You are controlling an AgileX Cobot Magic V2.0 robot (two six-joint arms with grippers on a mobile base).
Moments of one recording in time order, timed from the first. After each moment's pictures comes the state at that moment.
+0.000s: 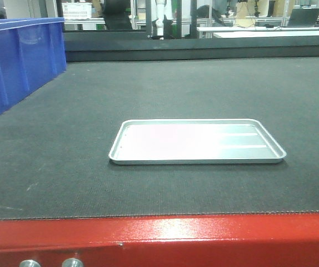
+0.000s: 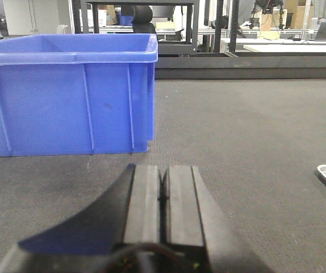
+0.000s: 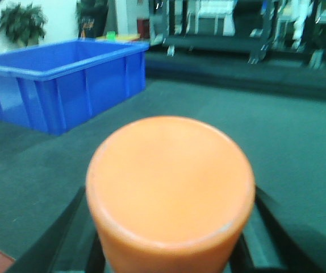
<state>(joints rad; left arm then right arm) -0.08 -0.01 0.03 0.00 0.00 0.00 0.56 0.32 -0.46 -0.26 0.29 0.33</state>
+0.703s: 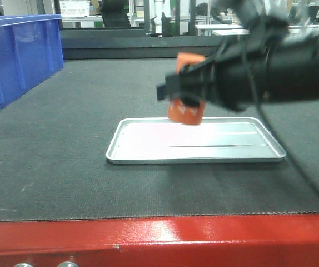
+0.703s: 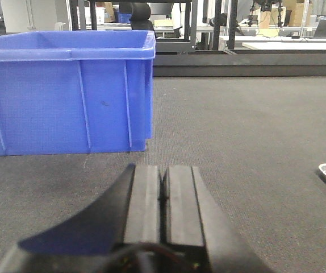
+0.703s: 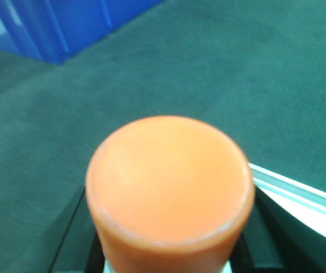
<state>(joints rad) -0.08 -0.01 0.03 0.00 0.00 0.00 0.51 1.65 -0.62 -0.22 -0.71 0.33</state>
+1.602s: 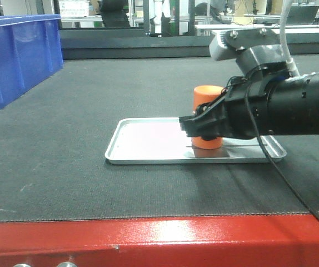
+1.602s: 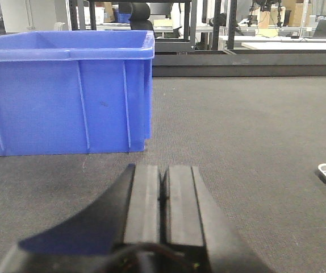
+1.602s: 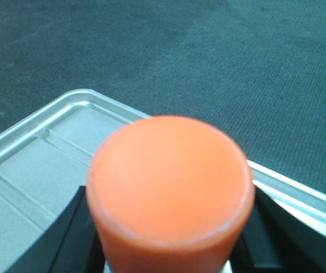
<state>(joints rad) -0.08 -0.01 0.03 0.00 0.00 0.00 0.44 1.80 -0.62 -0.13 -0.80 0.10</state>
